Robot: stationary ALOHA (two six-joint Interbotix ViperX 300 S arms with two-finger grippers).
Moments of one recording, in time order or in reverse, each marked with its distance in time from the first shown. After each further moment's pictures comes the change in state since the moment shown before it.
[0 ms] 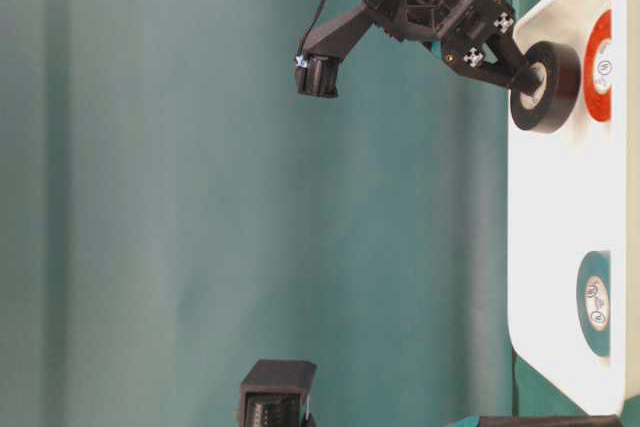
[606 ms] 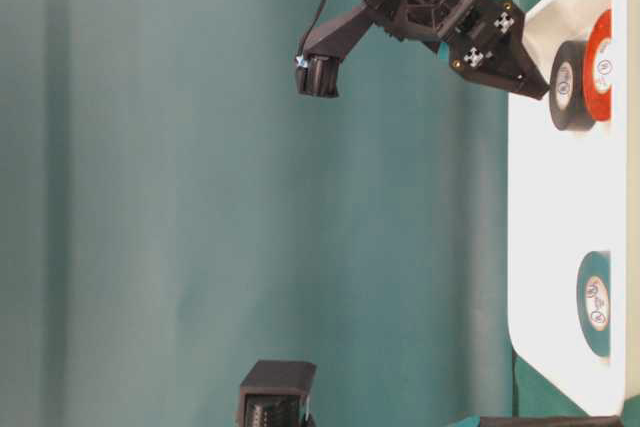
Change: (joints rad) left arm -0.005 -0.002 0.002 0.000 0.000 0.000; right arm 0.000 0.000 0.000 0.000 0.006 0.000
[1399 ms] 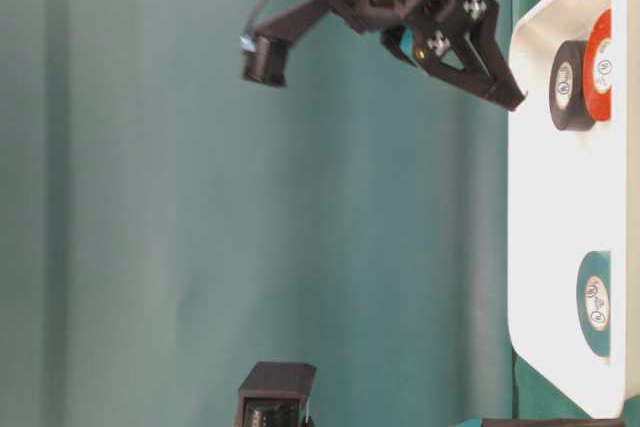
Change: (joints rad) left arm -0.011 0.002 0.000 0.000 0.000 -0.003; right arm 0.179 -0.155 0.063 0.000 0.002 0.006
